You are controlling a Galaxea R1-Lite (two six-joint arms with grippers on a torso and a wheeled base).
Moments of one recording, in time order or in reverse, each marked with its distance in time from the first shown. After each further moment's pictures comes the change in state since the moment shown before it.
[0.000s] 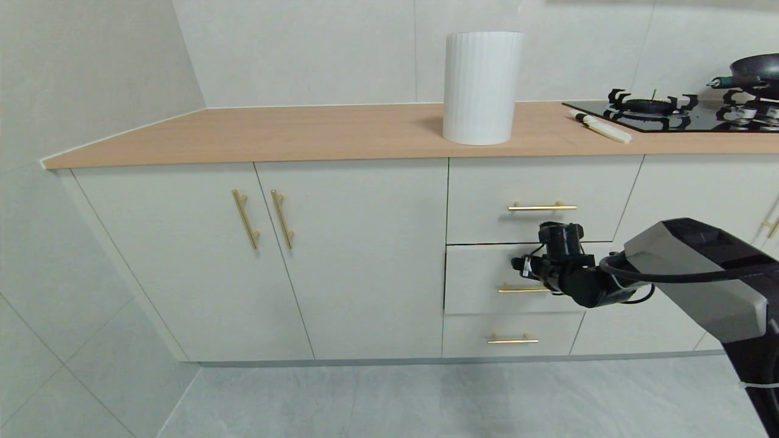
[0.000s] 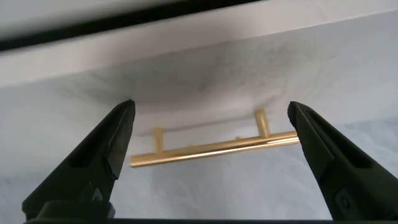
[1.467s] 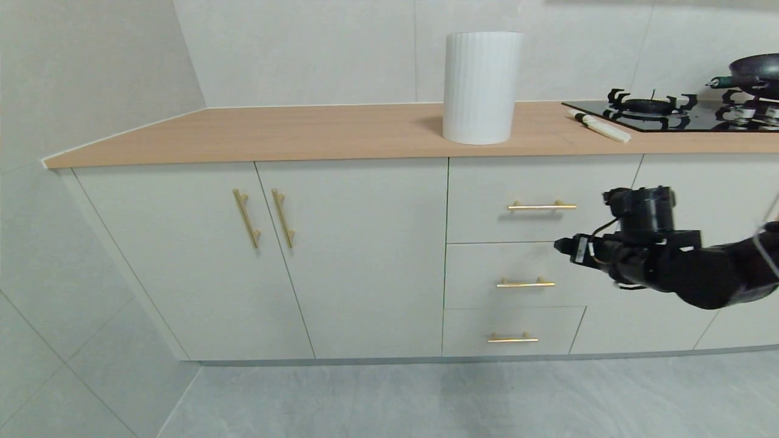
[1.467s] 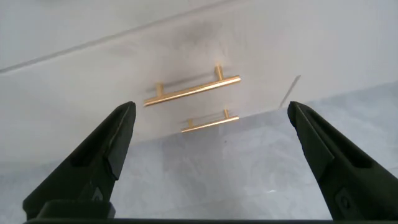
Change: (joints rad) left arm 0.000 0.000 0.000 0.000 0.000 0.000; right arm -0.001 -0.607 0.530 0.040 -0.034 0.020
